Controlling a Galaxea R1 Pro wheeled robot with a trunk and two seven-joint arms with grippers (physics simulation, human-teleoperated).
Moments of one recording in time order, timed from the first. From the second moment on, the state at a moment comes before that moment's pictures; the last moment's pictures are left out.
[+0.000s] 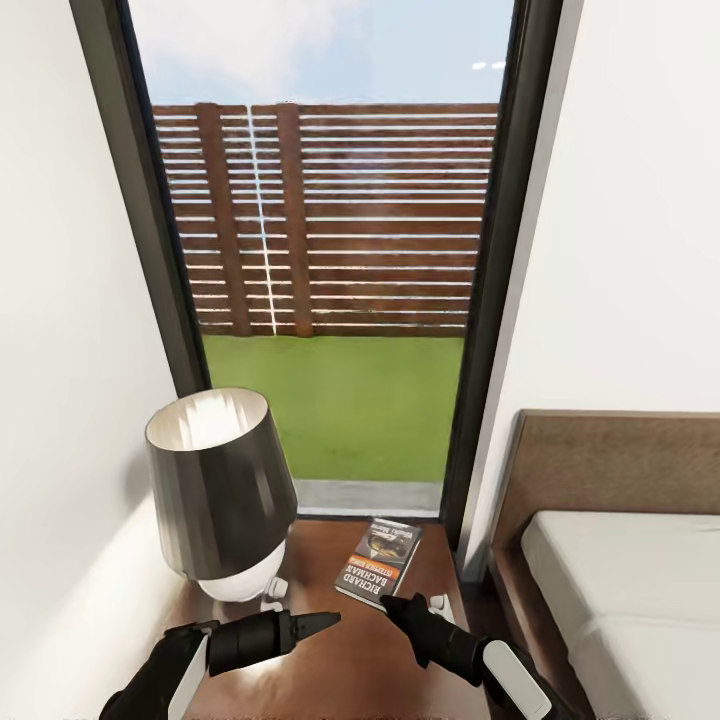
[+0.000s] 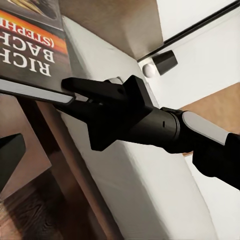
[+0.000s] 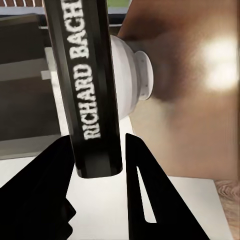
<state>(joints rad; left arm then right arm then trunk) -0.39 0.00 0.11 -0.71 0.11 0.51 -1.29 -0.39 0.00 0.21 -0.64 -1.20 0.61 0.36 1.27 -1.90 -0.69</state>
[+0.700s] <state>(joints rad) -0.39 0.00 0.11 -0.71 0.11 0.51 -1.29 -0.39 0.00 0.21 -0.64 -1.20 0.61 0.36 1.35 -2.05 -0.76</state>
